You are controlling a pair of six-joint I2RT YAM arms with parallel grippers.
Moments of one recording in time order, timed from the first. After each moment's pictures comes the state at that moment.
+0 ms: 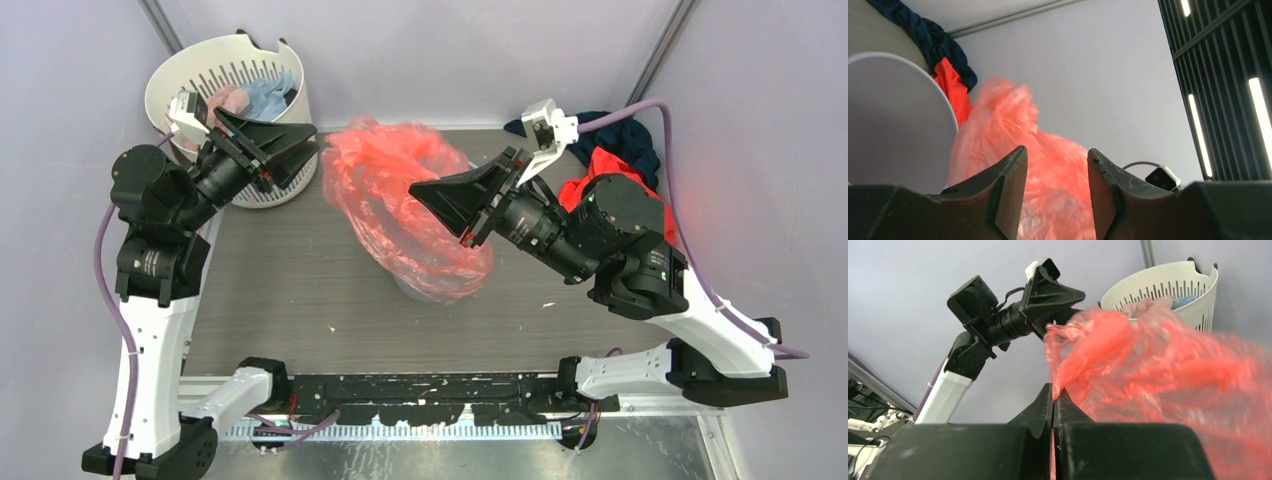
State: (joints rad) left arm -0.15 0.98 1.53 -0.42 0.54 -1.38; right arm 1.27 1.11 1.72 -0.37 0.27 0.37
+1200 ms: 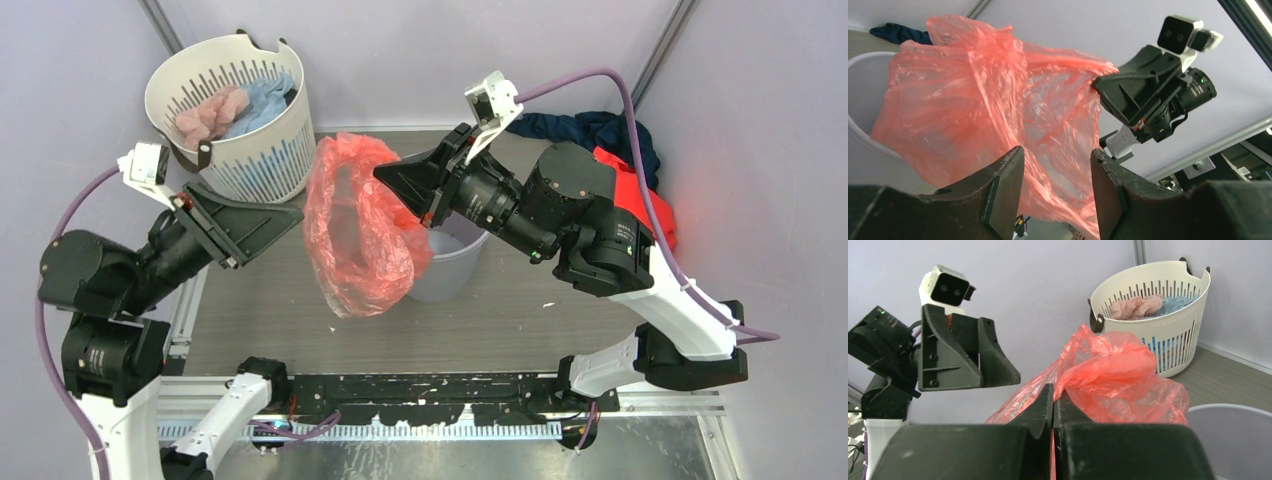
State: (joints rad) left arm -0.19 0.78 1.56 -0.58 0.68 -1.01; right arm 1.27 1.35 2.02 -0.50 0.29 0.31
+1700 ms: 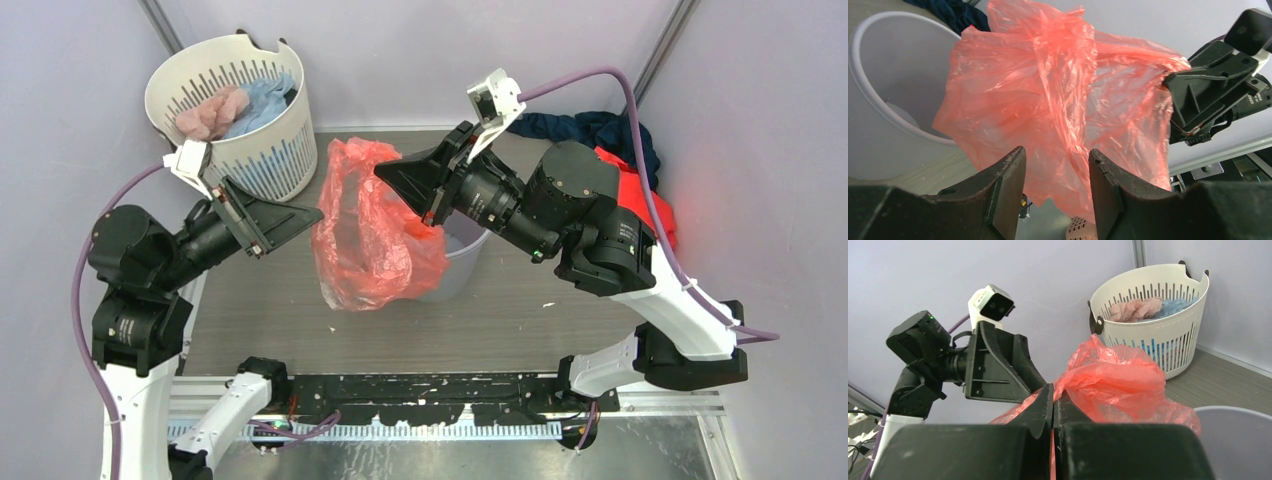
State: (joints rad) left arm -0.19 0.77 1.44 -0.61 0.70 -0.97; right arm 1.27 1.35 2.03 -0.51 0.29 0.30
